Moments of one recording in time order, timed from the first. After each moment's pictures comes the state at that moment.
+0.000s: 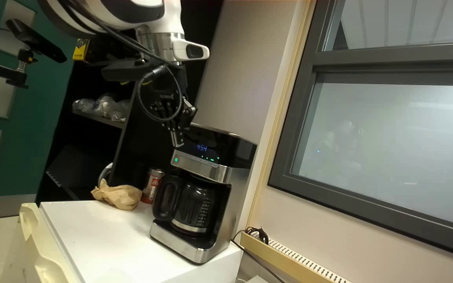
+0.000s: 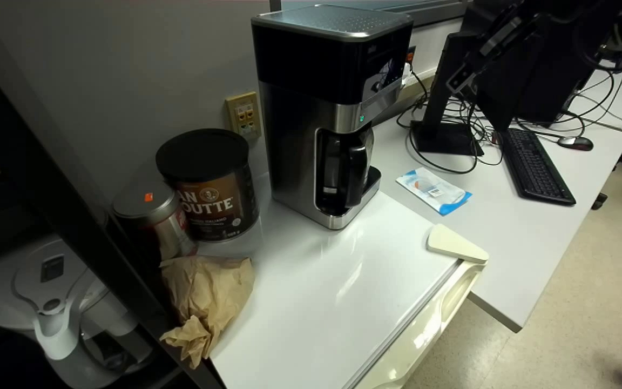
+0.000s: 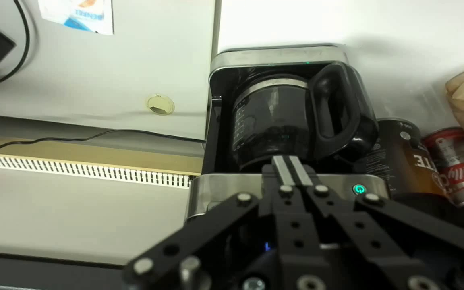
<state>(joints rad) 0.06 0.30 -0.03 -2.05 -0.18 2.88 0.11</state>
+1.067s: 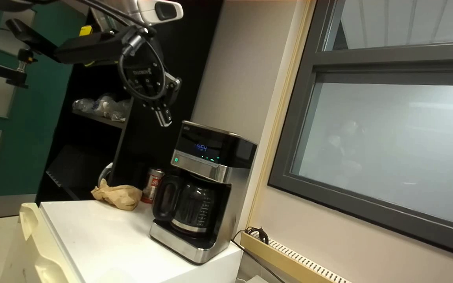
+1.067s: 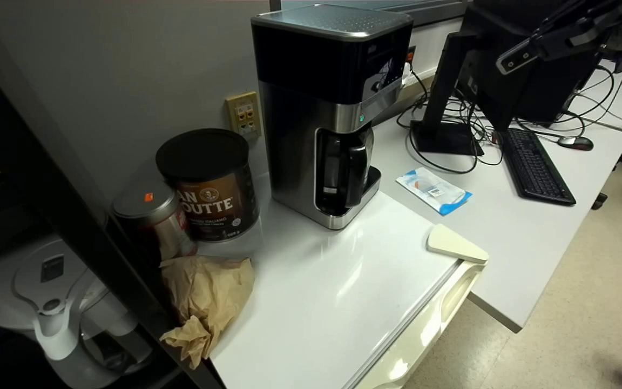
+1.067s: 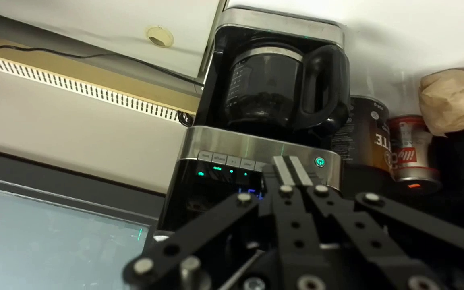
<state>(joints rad) 0.04 0.12 -0.07 -2.36 -0.41 3.25 0.10</state>
